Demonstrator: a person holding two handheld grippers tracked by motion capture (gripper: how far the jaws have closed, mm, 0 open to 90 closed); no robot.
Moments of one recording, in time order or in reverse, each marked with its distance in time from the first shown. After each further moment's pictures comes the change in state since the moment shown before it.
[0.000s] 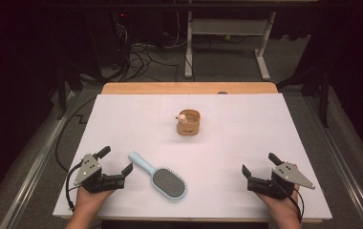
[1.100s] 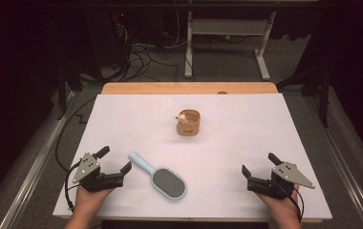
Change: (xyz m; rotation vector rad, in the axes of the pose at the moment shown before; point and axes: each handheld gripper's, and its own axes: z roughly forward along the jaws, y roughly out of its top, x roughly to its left) left arm 0.005 -0.001 0.000 0.013 0.008 -0.035; right arm 0.000 0.000 0.001 0.004 0.006 0.002
